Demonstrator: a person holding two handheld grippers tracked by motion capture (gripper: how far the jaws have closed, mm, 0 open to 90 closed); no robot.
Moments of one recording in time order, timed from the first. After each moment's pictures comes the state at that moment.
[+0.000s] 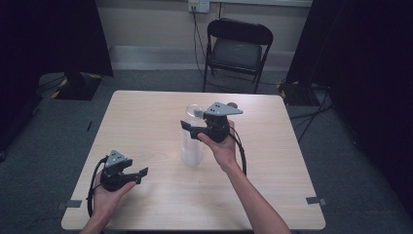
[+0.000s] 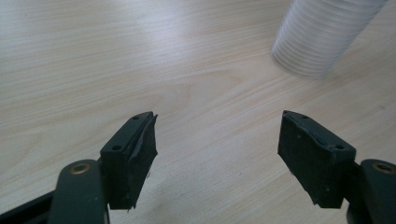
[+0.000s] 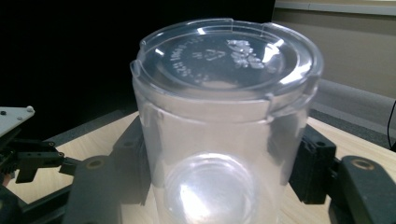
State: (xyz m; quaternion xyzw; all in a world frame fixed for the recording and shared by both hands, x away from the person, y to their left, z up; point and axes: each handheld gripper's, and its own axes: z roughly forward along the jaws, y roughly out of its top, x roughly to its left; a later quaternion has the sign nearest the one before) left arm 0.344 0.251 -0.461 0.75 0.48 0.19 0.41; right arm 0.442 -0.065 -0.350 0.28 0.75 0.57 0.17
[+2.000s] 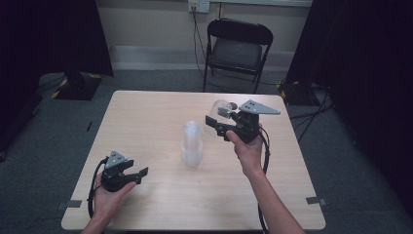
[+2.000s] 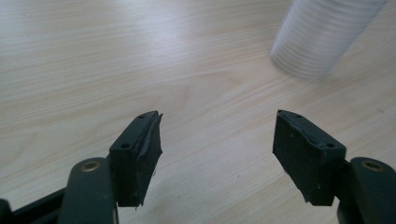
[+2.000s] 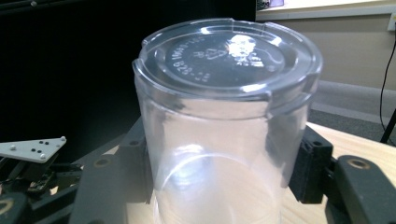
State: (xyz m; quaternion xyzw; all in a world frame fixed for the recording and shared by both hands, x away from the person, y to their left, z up) left arm 0.342 0.250 -0.464 0.74 0.48 0.19 0.43; right arm 0.417 -0.134 -0.320 0.34 0.70 0.61 0.15
